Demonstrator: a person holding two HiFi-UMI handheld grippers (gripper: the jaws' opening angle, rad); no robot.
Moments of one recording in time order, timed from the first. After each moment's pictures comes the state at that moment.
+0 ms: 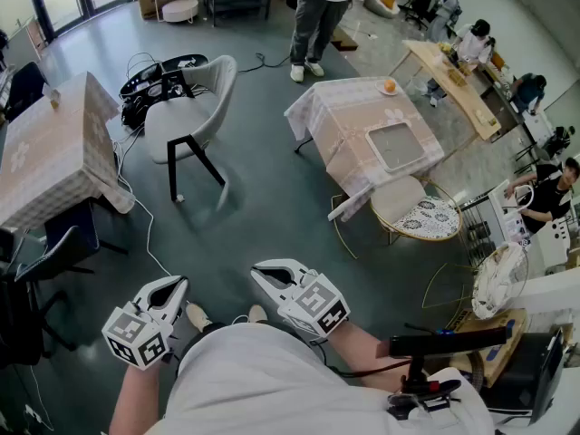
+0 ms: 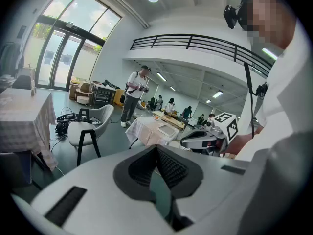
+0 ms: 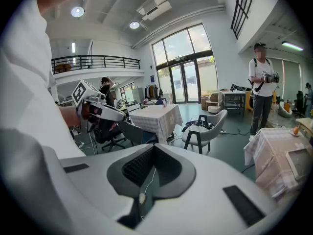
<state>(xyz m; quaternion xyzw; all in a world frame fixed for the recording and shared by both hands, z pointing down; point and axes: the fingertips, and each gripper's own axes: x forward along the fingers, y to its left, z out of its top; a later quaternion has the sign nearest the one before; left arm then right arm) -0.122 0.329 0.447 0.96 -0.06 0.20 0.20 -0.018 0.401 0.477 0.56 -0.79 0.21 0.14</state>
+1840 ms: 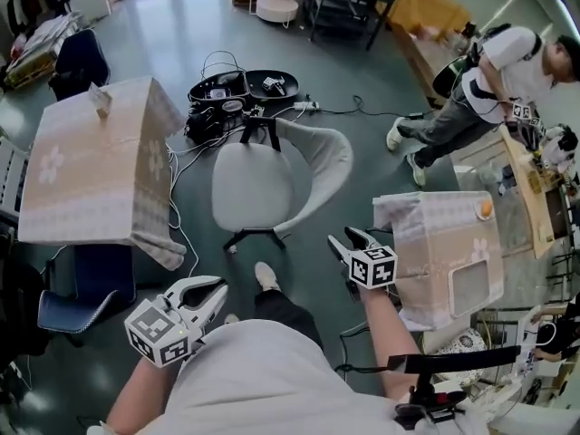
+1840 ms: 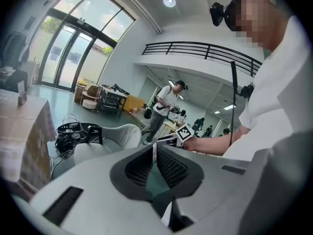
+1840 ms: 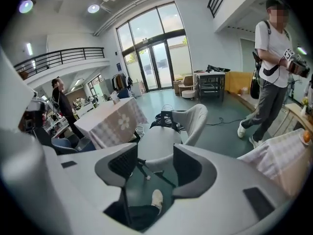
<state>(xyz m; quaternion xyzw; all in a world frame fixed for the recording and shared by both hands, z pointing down) 0.013 -0.078 0.442 0.96 -0.09 0.16 0.22 0.306 -0.071 0.596 0.64 -0.67 0.33 0.17</state>
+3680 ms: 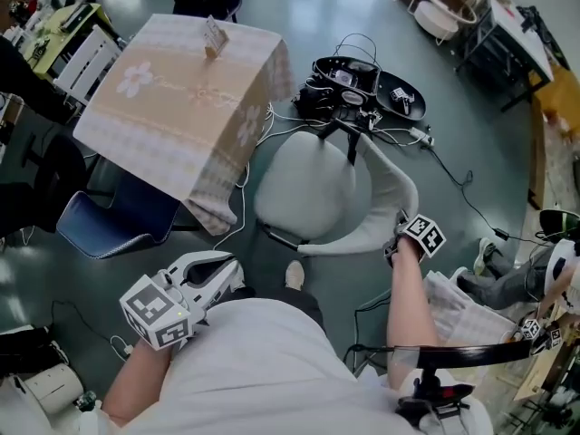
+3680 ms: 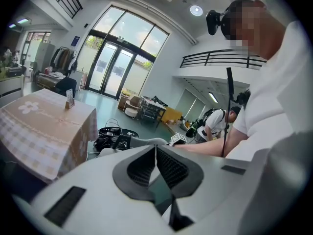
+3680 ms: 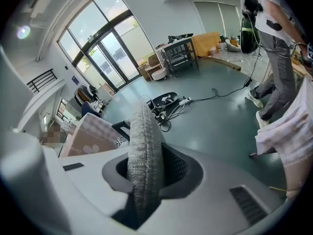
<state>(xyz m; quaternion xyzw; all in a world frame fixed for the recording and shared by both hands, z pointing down) -0.026 -0.227 0.433 0.89 -0.33 0.13 0.28 0.423 -0.363 0.742 0.68 -0.52 0.51 0.07</state>
